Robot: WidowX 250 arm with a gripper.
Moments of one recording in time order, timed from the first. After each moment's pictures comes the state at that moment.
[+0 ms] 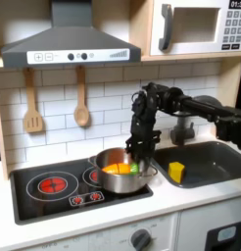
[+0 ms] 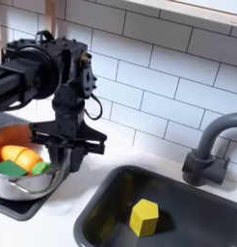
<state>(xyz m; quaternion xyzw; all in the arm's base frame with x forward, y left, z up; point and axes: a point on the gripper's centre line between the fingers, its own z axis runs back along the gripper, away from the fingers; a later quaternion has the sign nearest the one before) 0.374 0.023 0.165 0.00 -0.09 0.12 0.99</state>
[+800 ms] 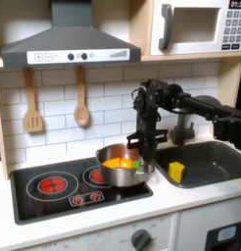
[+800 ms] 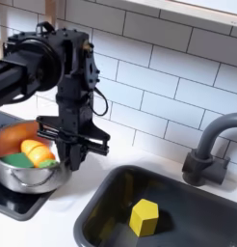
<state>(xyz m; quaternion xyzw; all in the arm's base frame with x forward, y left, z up) 0.368 0.010 0.171 -0.03 -0.05 -0.01 1.00</state>
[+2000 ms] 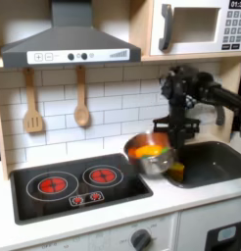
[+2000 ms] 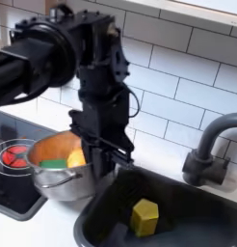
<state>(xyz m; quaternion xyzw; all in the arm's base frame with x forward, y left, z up) 0.332 -0.039 0.214 -0.04 -0.09 -0.23 0.97</state>
